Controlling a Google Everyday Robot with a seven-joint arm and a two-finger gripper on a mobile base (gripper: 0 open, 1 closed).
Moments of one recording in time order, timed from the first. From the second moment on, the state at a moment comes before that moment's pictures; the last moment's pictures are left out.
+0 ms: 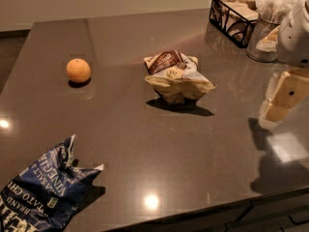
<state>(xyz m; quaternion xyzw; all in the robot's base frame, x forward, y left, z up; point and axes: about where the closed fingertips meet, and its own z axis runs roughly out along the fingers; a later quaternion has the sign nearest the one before) 0.438 -0.217 0.976 -0.60 0.78 -0.03 0.16</state>
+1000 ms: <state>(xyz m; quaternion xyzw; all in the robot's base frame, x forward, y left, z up) 0.469 -0.180 0.972 -0.61 0.77 0.01 0.18</state>
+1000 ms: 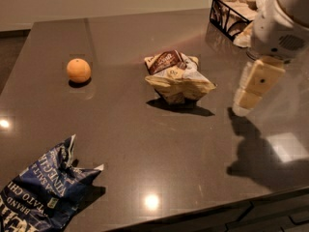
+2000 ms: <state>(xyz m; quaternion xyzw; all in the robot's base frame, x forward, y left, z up) 0.561 -0.109 0.939 -0.55 0.79 0.07 0.27</state>
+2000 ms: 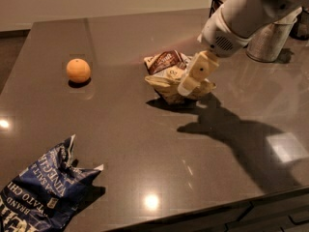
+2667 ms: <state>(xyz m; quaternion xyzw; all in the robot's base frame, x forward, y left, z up) 0.593 -0.101 0.919 -0.52 0.80 0.06 0.28</state>
